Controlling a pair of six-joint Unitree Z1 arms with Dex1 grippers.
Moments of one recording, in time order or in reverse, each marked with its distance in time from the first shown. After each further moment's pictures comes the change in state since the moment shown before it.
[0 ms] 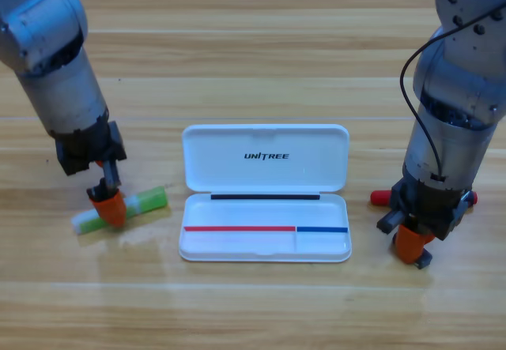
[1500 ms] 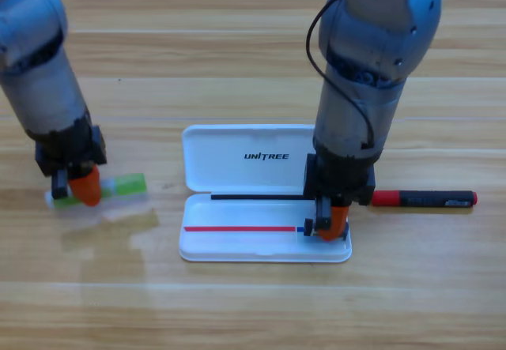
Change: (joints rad) arm 0 0.040 -0.022 0.023 0.039 -0.013 0.117; arm 1 0.116 0.133 -0.443 0.254 0.080 -0.575
